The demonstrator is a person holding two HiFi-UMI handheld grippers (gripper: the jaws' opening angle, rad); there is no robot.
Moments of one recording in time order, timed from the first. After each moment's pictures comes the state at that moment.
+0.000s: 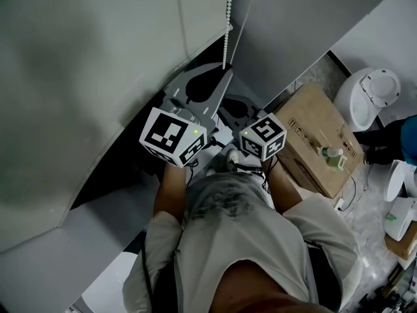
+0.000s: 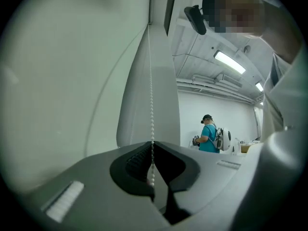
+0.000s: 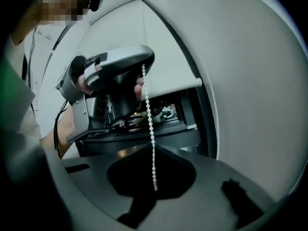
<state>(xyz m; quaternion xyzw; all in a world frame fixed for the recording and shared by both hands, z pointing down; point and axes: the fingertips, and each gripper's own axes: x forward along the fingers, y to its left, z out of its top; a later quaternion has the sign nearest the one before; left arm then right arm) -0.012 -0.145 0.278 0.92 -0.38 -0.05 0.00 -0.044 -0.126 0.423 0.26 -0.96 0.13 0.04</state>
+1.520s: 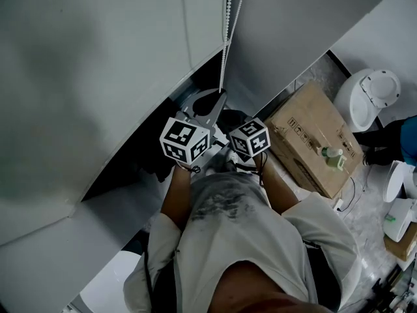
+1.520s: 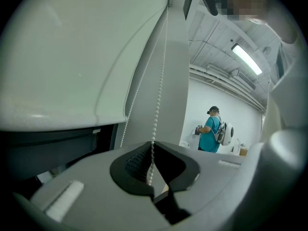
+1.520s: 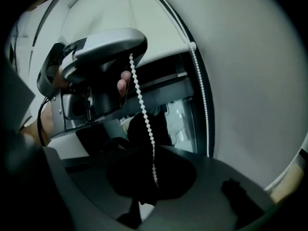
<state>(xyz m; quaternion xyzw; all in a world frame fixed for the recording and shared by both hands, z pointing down) -0.015 -0.141 0.414 0.91 -0.40 0.01 0.12 -0.044 -0.111 0.553 0.26 -0.93 0.21 0.16</state>
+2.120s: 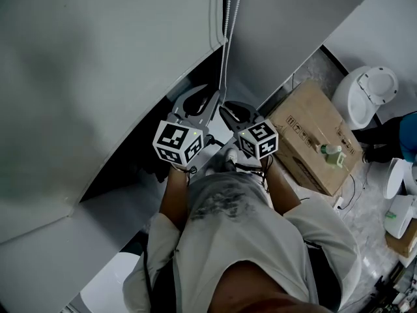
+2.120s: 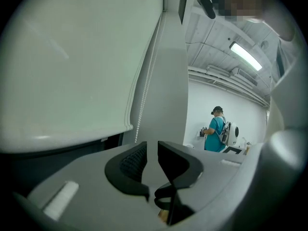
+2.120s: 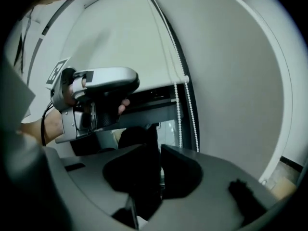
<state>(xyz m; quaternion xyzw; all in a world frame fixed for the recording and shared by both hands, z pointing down) -0.033 -0.134 0.398 0.90 -0.43 0.00 0.09 -0.012 -0.120 0.508 0.32 -0.93 0.14 0.11</state>
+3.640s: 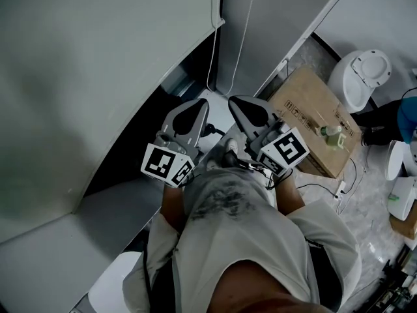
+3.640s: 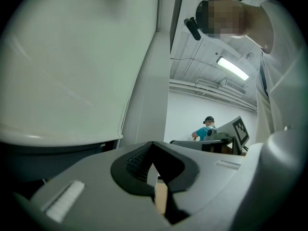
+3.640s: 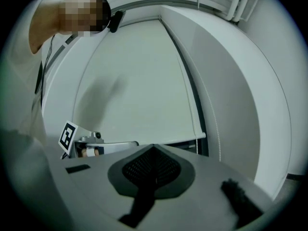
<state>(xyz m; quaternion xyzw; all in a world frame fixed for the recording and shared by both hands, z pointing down) -0.070 -0.035 0.371 0.91 -0.40 -0.07 0.05 -0.014 -0.034 0.362 0.33 -0.94 0.04 -0.01</state>
